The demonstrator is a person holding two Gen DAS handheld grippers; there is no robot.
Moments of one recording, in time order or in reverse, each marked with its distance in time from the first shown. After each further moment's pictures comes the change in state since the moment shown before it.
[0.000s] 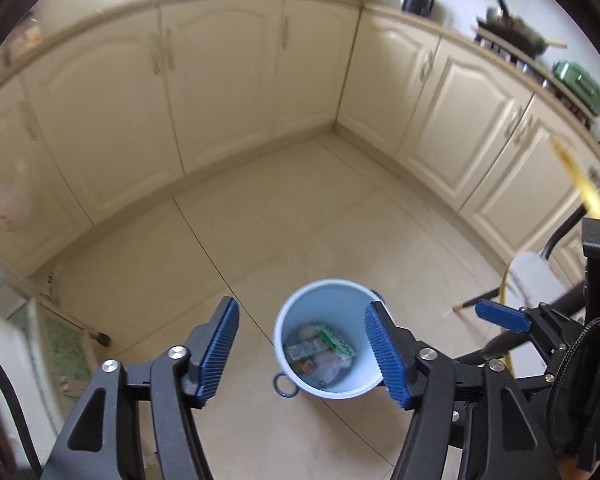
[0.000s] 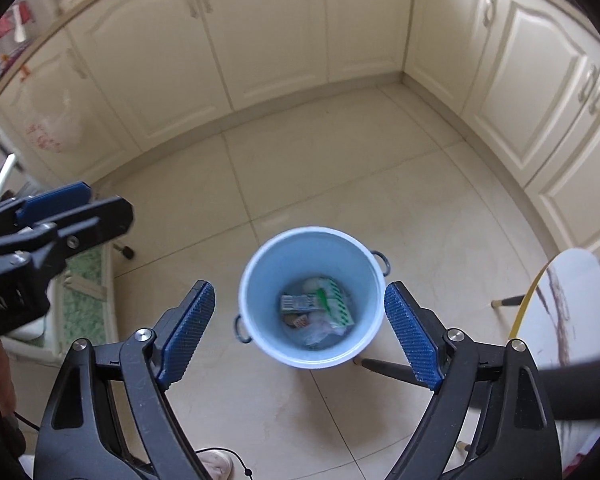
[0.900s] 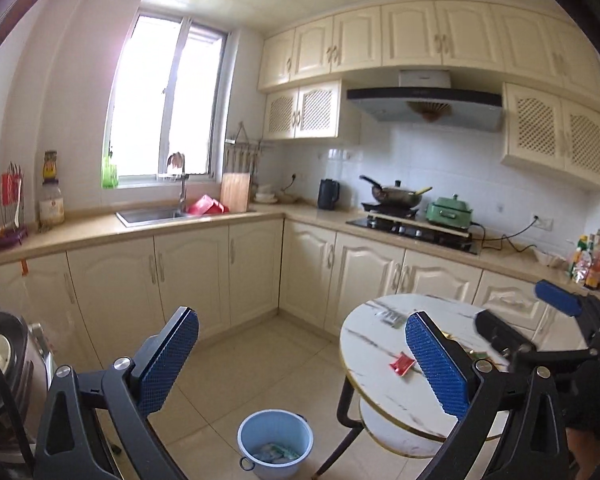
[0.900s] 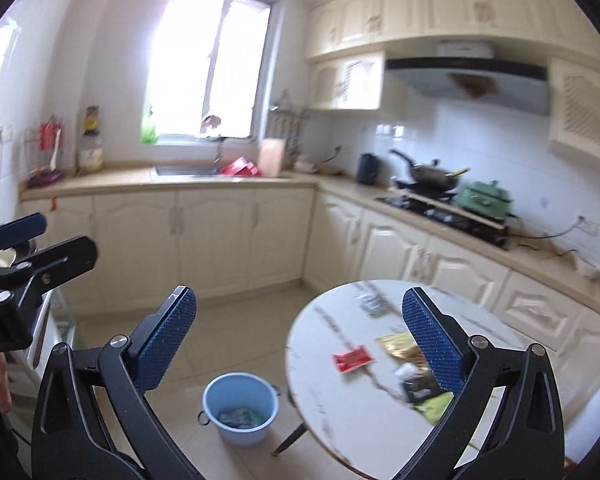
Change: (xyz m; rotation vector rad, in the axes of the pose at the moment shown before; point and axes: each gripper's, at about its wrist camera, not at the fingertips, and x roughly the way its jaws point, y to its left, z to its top) left arm -0.400 -0.078 -0.152 0.133 -0.669 -0.141; right arm -0.487 0.085 -0.141 0.026 -0.770 -0.408
